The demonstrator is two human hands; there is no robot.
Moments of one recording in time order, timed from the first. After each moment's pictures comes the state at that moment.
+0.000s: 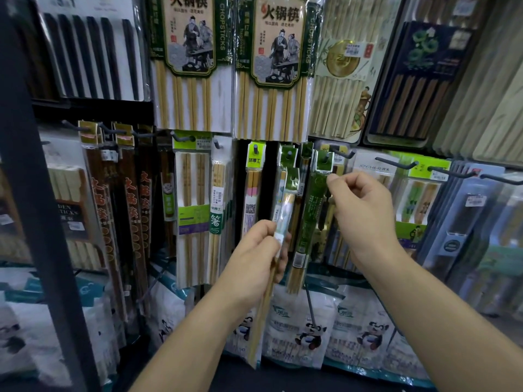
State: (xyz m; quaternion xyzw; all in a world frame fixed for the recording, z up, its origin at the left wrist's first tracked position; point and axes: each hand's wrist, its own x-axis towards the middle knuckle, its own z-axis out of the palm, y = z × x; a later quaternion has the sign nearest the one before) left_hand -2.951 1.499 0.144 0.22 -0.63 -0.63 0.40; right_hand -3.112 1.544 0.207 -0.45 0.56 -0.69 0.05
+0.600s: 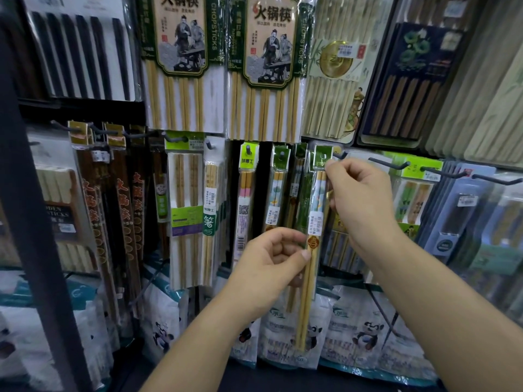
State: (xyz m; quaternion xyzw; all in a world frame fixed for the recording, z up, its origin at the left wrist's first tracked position) left_hand -2.971 1.504 0.135 0.17 -0.66 -0.62 0.39; right_hand -3.123 1.535 0.224 -0.47 0.56 -0.69 0.02
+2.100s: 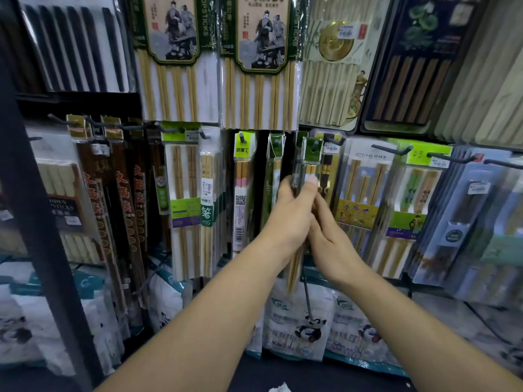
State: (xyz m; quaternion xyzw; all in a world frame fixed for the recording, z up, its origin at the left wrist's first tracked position) left_hand -3.039 1.484 0.176 0.28 -0.63 -0.59 0.42; right_hand -3.142 1.530 0.130 -0.60 0.60 -0.51 0.17
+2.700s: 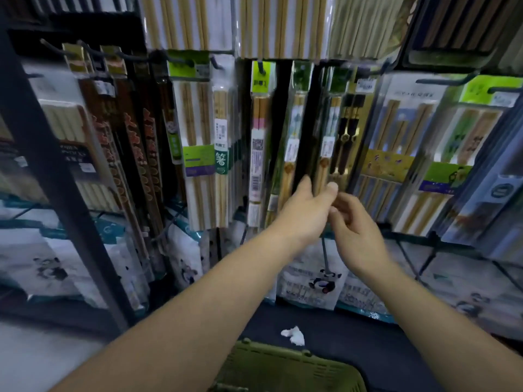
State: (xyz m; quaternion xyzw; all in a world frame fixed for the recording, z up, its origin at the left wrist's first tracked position) left_hand -3.028 1.487 0.110 0.35 -0.68 -0.57 0.30; right_hand -3.152 1.544 0.061 -0.52 0.67 -0.51 0.14
